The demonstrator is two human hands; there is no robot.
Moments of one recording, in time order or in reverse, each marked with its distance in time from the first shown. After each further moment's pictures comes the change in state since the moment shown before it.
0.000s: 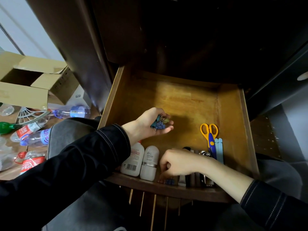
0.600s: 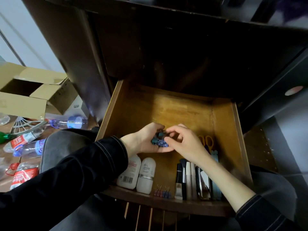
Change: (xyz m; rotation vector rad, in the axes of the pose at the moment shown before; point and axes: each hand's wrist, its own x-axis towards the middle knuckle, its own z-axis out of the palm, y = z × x) left_hand -0.001 -0.004 0.006 -0.088 -0.103 -0.182; right_hand -0.010 0.020 -0.040 0.359 0.832 0.096
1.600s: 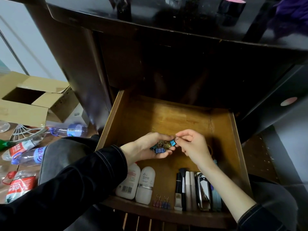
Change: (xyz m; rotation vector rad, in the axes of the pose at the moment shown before) left_hand 0.002 0.002 -0.003 0.302 -0.060 0.168; right_hand 0.007 0.006 -0.011 0.436 0.211 0.252
